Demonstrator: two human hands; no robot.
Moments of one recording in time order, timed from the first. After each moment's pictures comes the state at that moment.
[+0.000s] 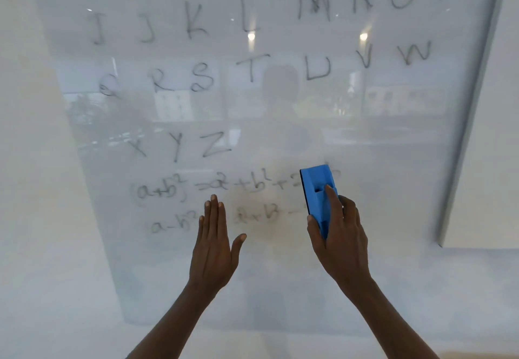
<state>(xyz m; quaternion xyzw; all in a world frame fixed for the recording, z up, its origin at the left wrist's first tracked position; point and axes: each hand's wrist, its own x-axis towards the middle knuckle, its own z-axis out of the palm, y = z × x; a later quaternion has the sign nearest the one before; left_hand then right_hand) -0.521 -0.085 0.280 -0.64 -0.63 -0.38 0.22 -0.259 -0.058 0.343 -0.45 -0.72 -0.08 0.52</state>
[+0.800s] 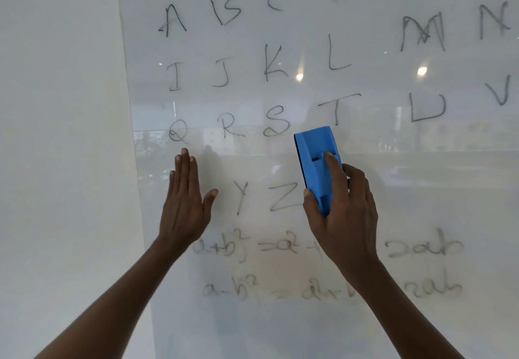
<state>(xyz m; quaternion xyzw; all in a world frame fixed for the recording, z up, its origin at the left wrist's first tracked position) -0.739 -0.039 0.453 -0.56 -0.61 -0.40 0.39 -0.433 -0.001 0.472 -0.30 -0.69 -0.15 0.64</state>
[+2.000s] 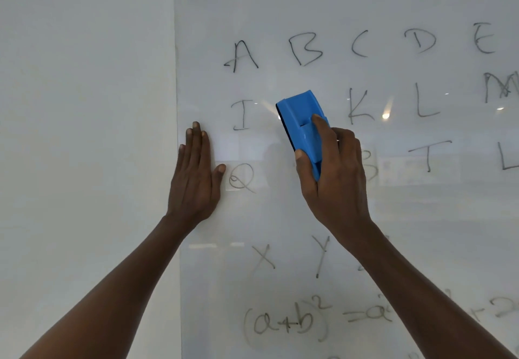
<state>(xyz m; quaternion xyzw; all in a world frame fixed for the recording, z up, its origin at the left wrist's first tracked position) -0.894 -0.005 0.588 -0.60 -0.48 -0.47 0.44 -0.627 -0.018 0.598 -0.24 -0.63 -0.26 0.69</state>
